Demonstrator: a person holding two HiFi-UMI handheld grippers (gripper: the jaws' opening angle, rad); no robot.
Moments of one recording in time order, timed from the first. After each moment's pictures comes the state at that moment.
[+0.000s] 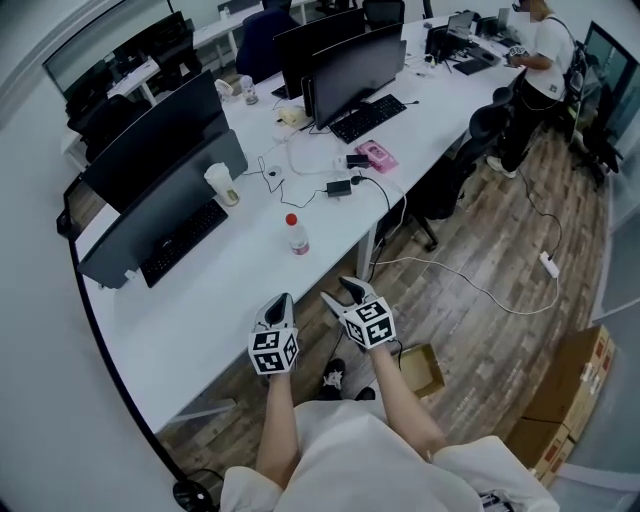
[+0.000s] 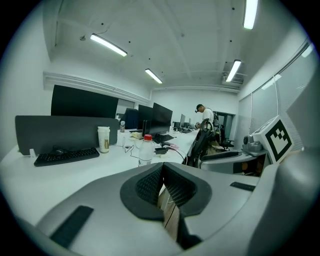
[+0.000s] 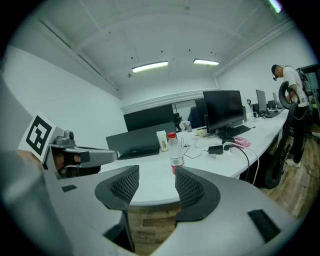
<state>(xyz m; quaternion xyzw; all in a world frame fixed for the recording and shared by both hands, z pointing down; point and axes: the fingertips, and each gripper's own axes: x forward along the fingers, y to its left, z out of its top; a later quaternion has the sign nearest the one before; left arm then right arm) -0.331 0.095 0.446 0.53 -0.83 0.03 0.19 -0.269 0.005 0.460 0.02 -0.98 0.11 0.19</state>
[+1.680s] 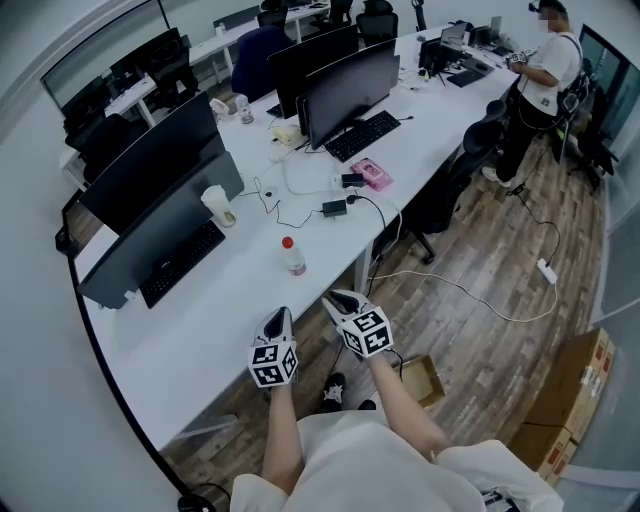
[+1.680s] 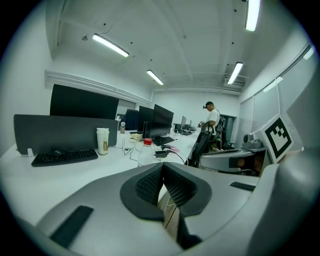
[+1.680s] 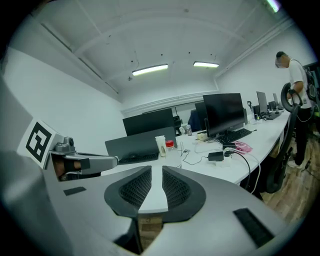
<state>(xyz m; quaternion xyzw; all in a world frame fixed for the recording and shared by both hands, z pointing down) -0.344 0.076 0.433 0.52 -0.83 0.02 0.18 -0.286 -0.017 0.436 0.02 -0.98 0.11 0.17</state>
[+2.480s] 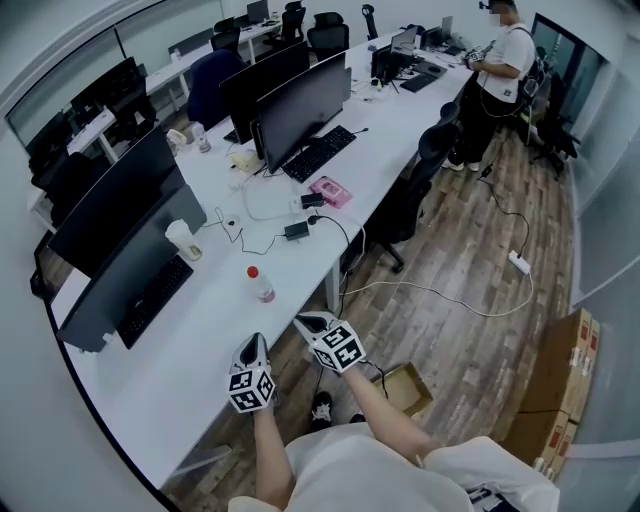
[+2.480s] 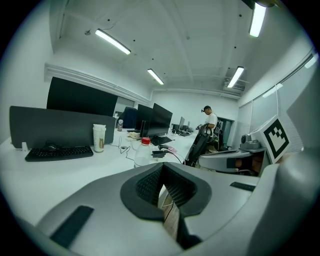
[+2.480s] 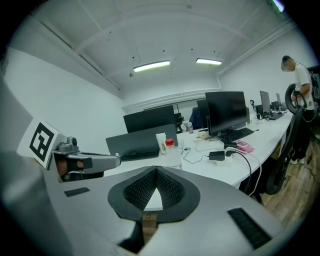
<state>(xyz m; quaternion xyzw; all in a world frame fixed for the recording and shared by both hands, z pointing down) -0.352 0.060 0.439 0.53 -0.82 0.00 0.20 -0.296 -0.027 0.439 0.00 -0.98 0.11 0.19</state>
